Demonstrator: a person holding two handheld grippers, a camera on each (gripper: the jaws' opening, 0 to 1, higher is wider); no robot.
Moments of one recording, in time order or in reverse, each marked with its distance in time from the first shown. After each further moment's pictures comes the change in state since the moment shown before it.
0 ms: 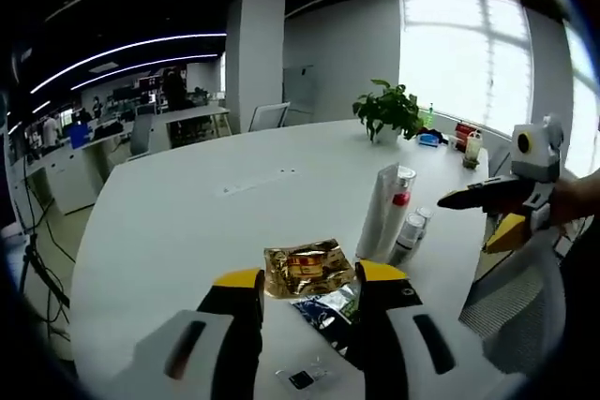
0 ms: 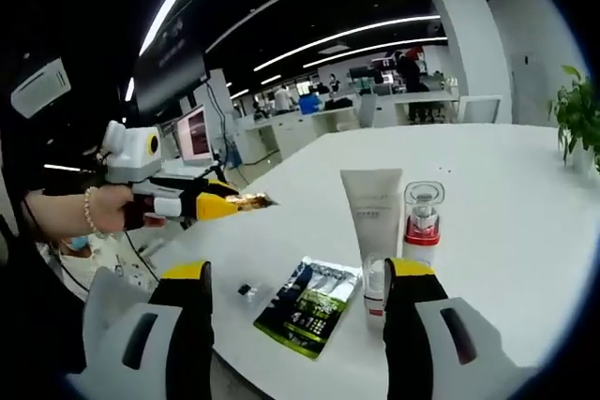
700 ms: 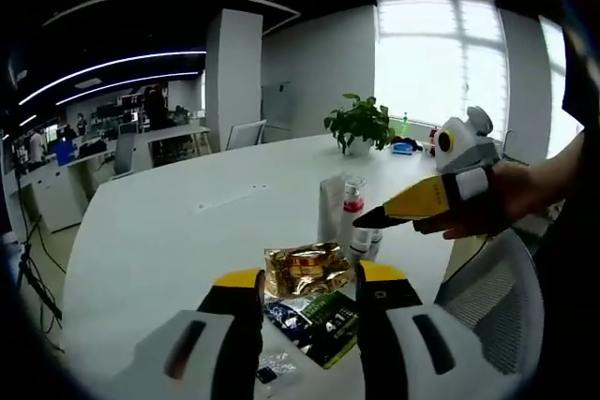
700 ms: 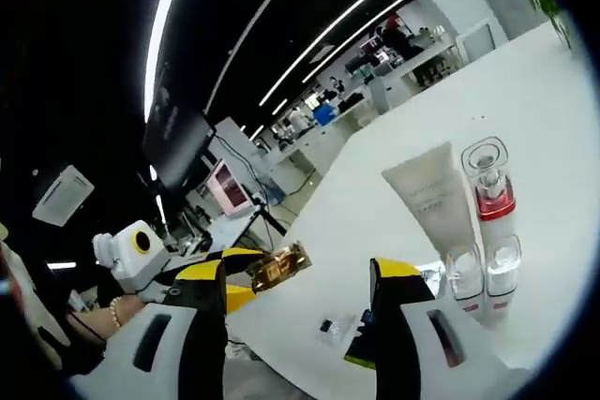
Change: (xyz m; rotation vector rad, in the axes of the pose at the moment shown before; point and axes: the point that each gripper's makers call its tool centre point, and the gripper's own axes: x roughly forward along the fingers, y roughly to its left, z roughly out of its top) left arm -0.024 -0.050 0.004 0.050 -0.076 -0.083; right arm 0.031 0.038 0.021 0.459 -0.100 0.201
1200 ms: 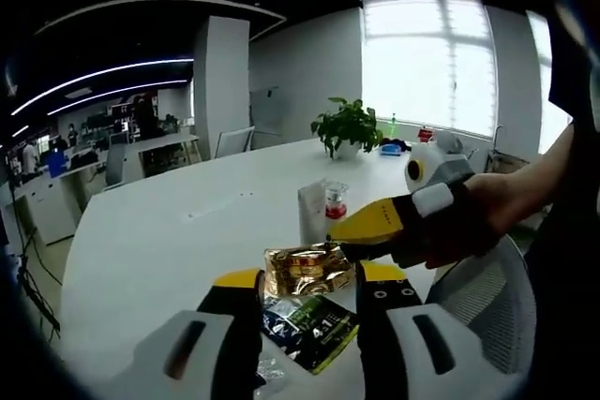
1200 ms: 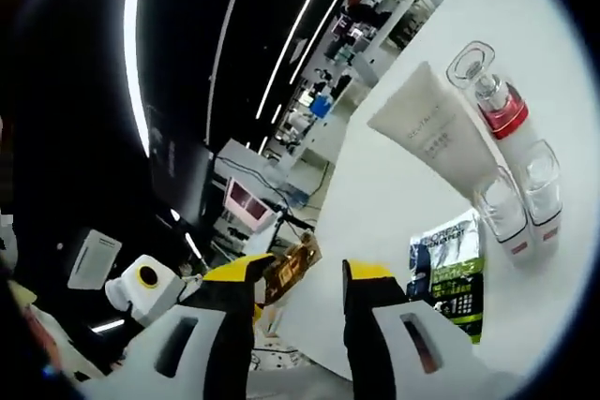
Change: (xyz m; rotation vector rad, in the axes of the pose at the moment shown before) left arm 0.001 -0.017 0.006 0.033 -0.019 -0.036; right arm 0.011 0.001 -0.015 0.256 -0.003 0.067
